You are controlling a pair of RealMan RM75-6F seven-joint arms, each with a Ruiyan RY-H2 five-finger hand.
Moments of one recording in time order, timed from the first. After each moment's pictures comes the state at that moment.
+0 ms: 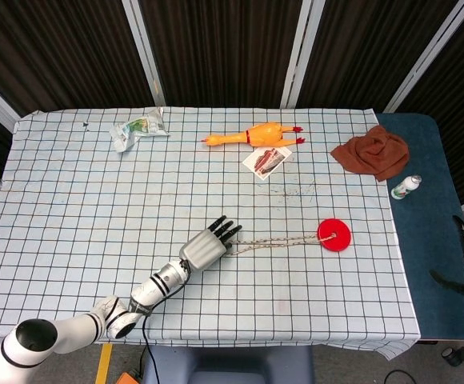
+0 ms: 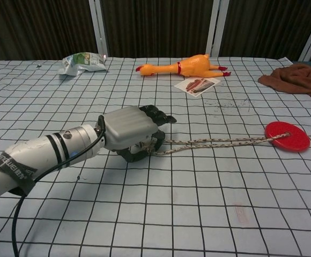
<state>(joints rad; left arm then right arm) -0.94 -1.90 -0.05 -0.92 1.55 0.90 0.26 0.07 -1.09 0.13 -1.55 -1.37 1.46 -0.04</state>
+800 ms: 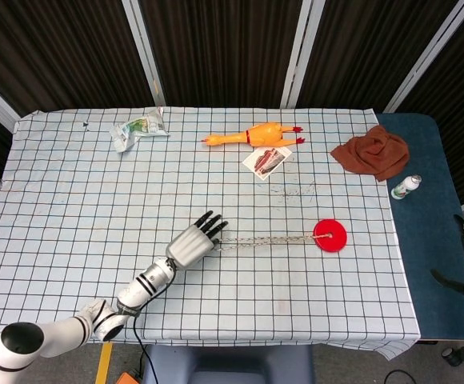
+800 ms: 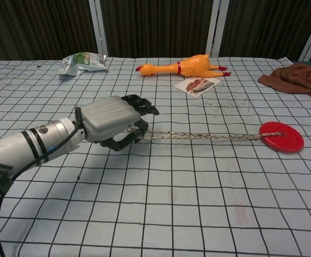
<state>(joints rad) -0.87 -1.83 -0.03 -0.96 1.57 1.02 0.24 0.07 -1.08 0.13 -1.56 -1.36 1.46 -0.05</state>
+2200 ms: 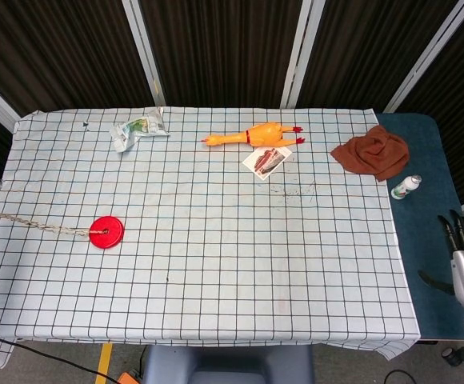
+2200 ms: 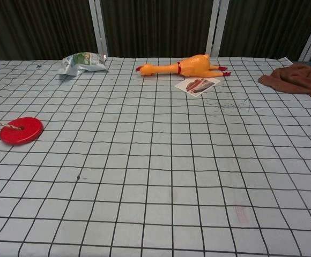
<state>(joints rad) -0.38 -1.28 -0.16 -0.98 1.21 1.30 0.17 0.08 -1.10 0.11 -1.58 -1.41 1.47 -0.09</state>
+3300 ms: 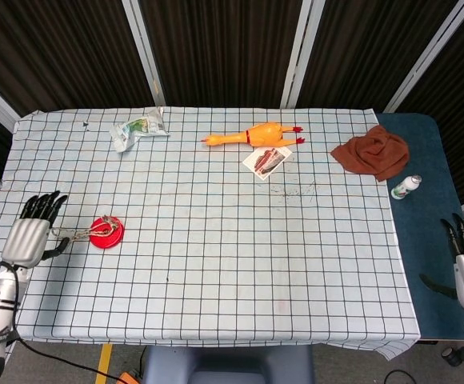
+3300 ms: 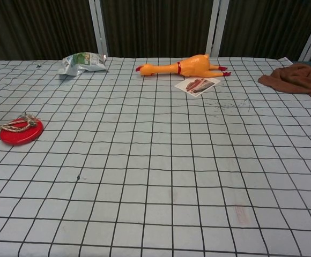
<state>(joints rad) -0.39 -1.27 -0.09 -1.30 1.36 1.25 -0.01 0.06 -1.10 0.10 -1.58 -1.42 1.50 -0.06</state>
